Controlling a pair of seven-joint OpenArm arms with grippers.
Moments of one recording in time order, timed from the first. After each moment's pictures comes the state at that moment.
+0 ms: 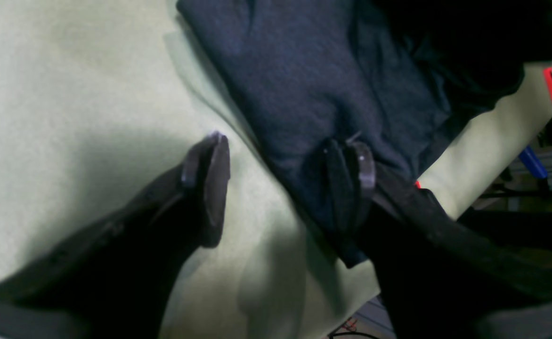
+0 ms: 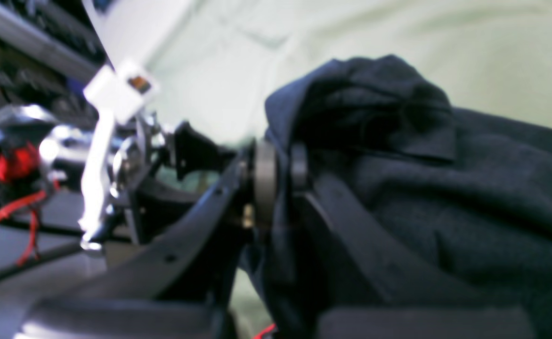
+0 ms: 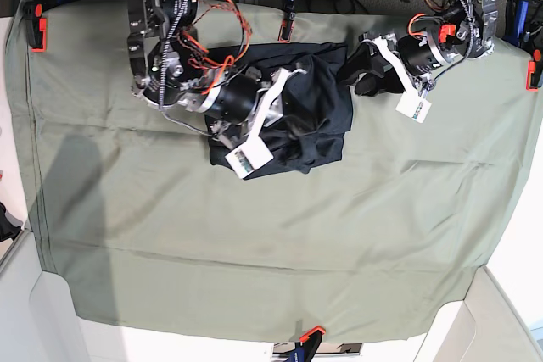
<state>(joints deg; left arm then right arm) 18.3 -18.4 -11.1 91.3 -45.0 -38.2 45.7 -3.0 -8.1 -11.7 101.1 32.1 28.3 -60.2</state>
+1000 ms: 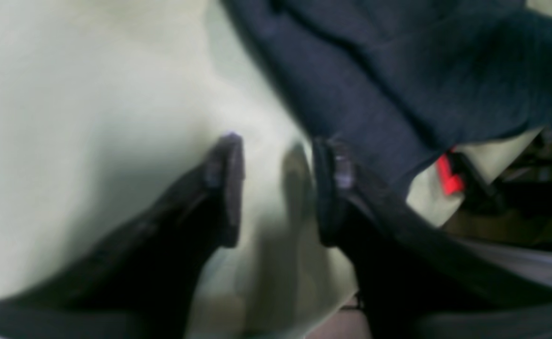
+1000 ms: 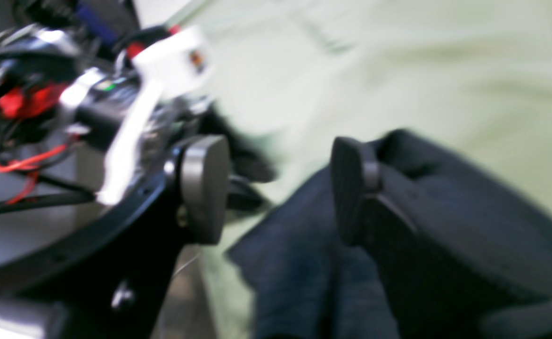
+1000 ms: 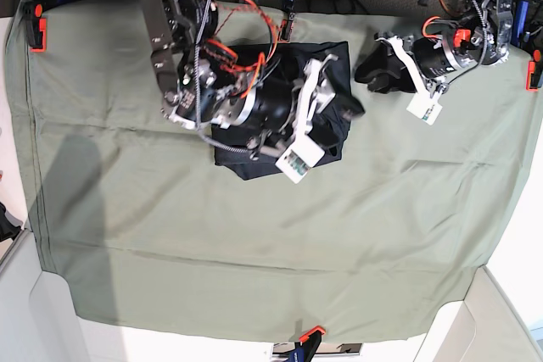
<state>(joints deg) 18.3 -24.7 -10.9 91.5 -45.7 -38.2 47.5 3.3 -7.8 -18.5 101.2 29.7 30.6 -62.1</state>
